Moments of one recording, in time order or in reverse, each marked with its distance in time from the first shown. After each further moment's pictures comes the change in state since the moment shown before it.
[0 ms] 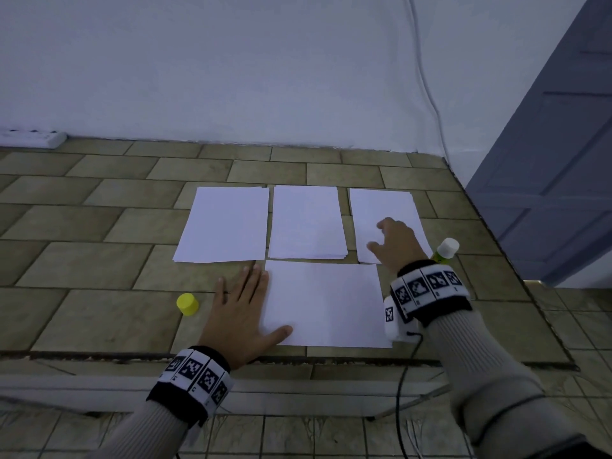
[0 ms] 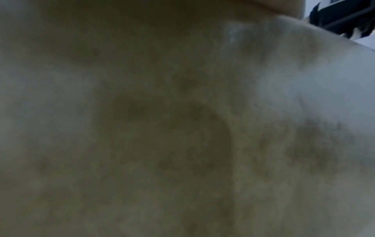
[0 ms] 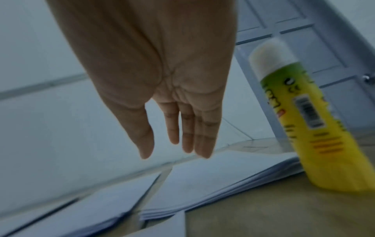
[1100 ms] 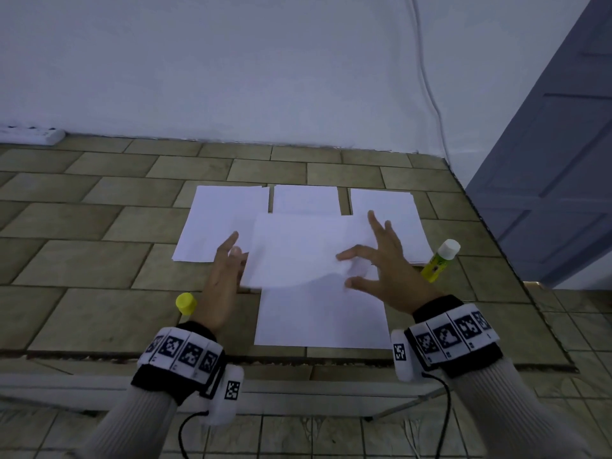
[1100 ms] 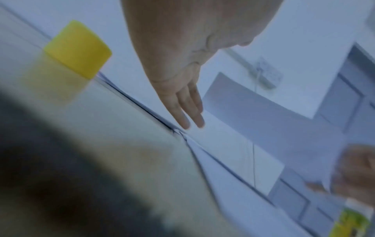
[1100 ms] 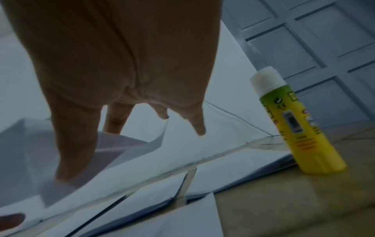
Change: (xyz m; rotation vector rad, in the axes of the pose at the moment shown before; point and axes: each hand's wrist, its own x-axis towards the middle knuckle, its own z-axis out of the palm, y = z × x) left_hand 0.026 -0.004 -0.048 -1.437 0.297 -0.337; right_hand -0.058 0.000 -0.002 0.144 -0.177 -0.419
